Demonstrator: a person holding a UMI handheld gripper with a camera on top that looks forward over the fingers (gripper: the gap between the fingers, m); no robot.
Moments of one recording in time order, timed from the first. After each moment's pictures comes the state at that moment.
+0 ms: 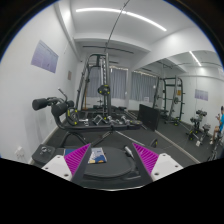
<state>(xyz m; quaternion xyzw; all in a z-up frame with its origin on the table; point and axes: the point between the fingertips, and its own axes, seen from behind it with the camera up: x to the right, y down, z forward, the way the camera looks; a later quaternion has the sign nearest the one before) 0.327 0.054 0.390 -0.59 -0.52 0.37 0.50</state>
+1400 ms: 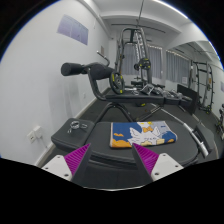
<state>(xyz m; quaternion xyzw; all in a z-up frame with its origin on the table) 0.154 -0.233 0.115 -0.55 -0.64 0.40 0.34</state>
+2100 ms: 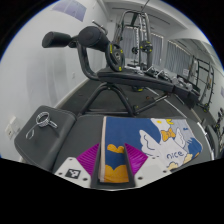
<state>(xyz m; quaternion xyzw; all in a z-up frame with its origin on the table) -0.054 -0.250 -0.024 -0.59 -0.67 0.30 0.33</state>
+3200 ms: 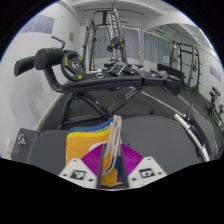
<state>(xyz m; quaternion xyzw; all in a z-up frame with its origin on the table) -0.071 -0.055 0.021 -0.67 -0.60 0.30 0.33</state>
